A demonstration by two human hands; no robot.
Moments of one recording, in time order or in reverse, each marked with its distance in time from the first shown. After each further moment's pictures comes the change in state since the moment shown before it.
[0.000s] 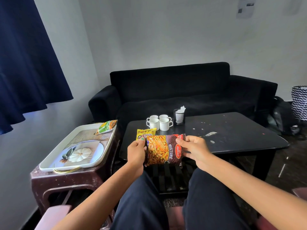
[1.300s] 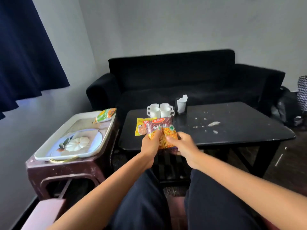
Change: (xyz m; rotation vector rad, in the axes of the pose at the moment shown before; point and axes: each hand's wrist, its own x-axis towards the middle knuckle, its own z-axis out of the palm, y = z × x) left_hand 0.018 -0.027 0.025 0.012 -0.215 0.050; right_hand 0.014 0.034 0.032 -0.137 -0.112 0.012
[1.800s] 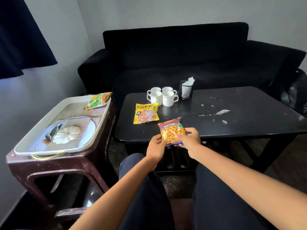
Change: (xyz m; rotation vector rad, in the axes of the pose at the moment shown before) left_hand 0.057 -0.086 -0.002 0.300 -0.024 -0.216; right_hand 0.091 0.067 -0.005 -0.019 0.384 0.207
